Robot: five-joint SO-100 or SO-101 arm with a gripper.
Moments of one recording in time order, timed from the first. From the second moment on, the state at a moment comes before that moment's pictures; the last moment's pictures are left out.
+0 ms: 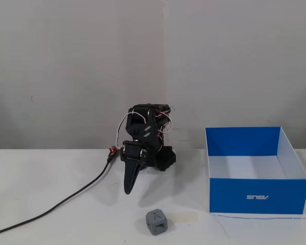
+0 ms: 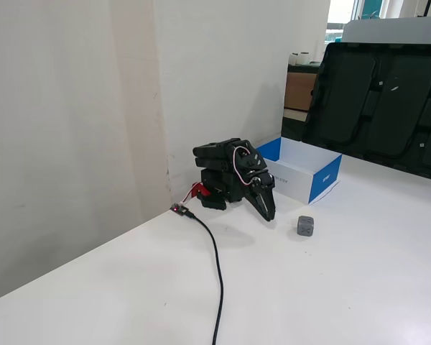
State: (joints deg) arm 5.2 189.7 172.8 66.8 5.4
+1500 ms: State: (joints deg) arm -0.7 187.8 169.3 65.7 5.4
